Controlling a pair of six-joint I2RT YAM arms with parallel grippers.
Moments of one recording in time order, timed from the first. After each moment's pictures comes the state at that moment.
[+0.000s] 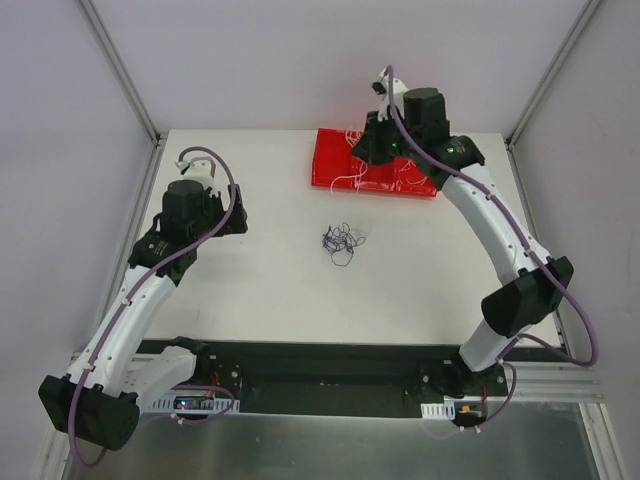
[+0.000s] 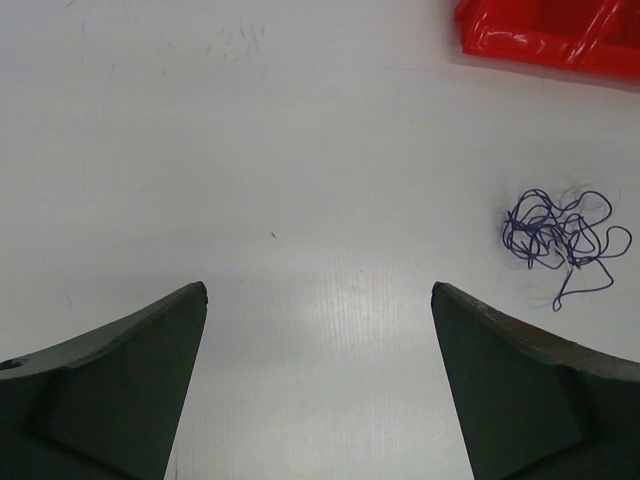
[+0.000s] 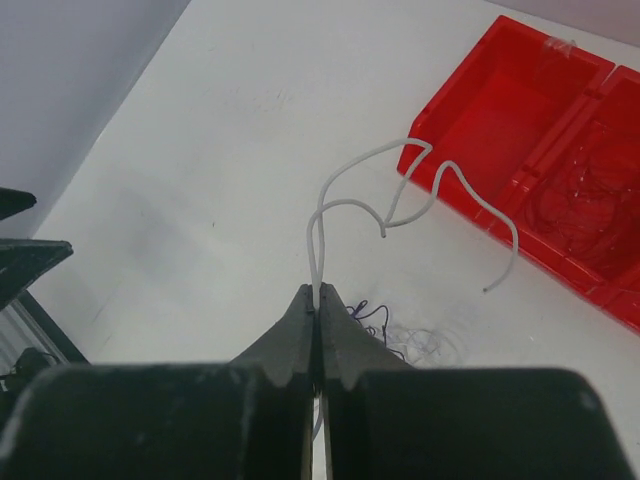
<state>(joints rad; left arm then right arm) -0.27 0.96 0.97 -0.55 -0.12 -0.26 0.52 1.65 1.79 -0.61 -0.27 0.17</state>
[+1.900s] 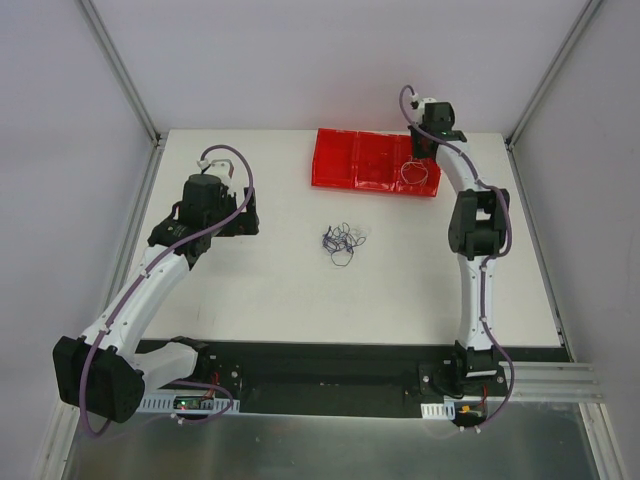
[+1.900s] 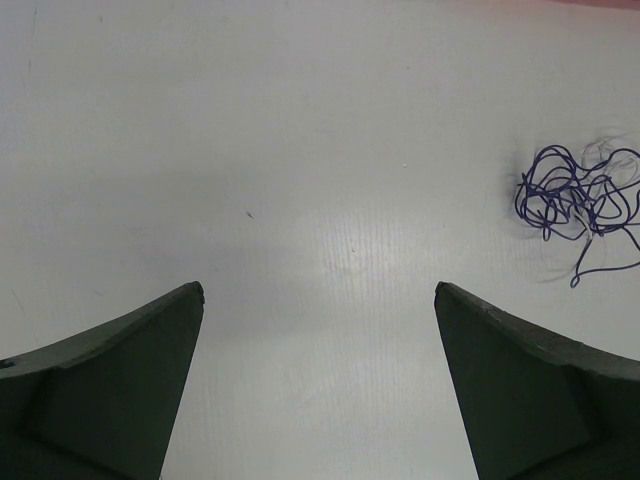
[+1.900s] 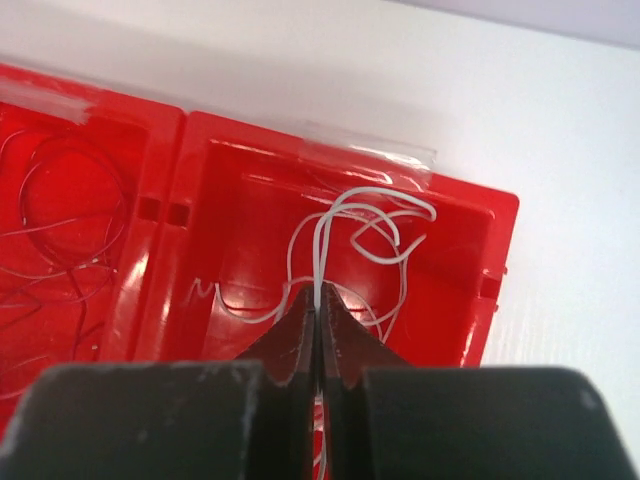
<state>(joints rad) -0.29 1.11 0.97 -0.53 -0.05 -0.26 0.09 2.45 2.22 -0.51 -0.01 -0.09</state>
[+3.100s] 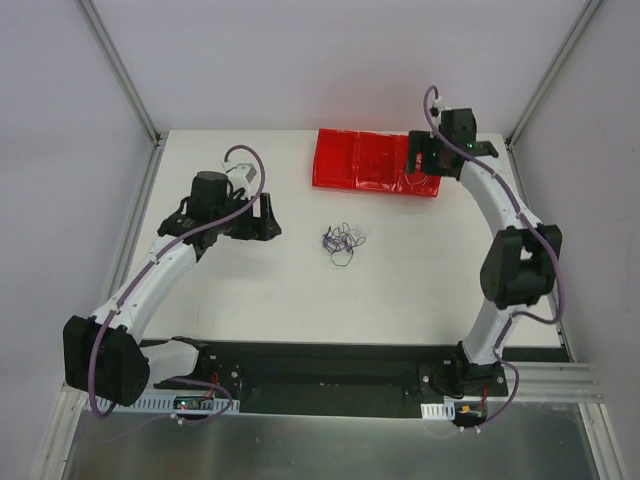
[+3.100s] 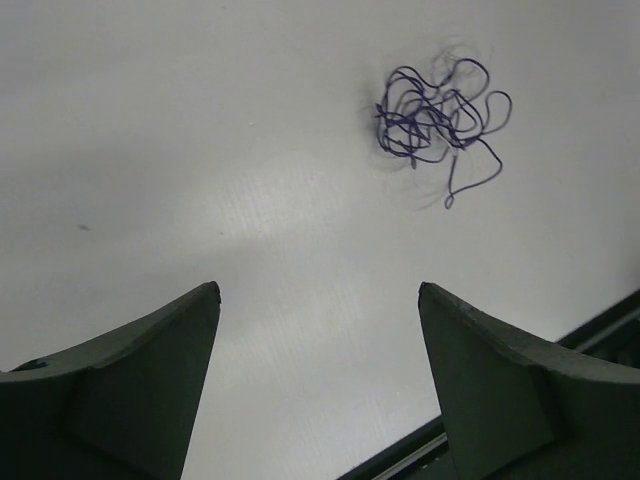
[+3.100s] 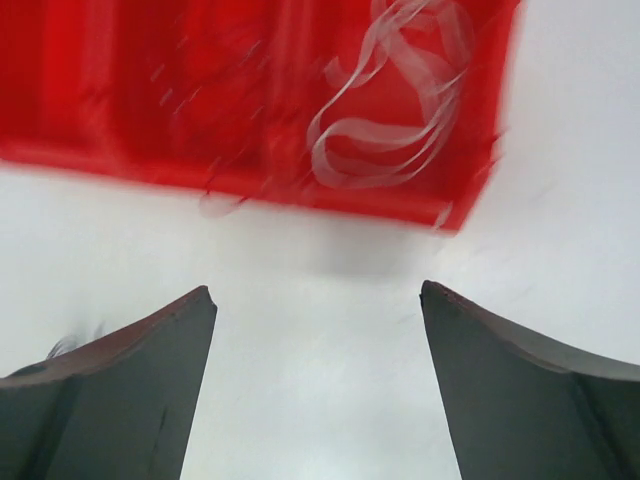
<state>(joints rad) -0.29 1.16 0.97 -0.49 0.26 -0.27 0.14 1.96 1.84 -0.70 0.03 0.10</state>
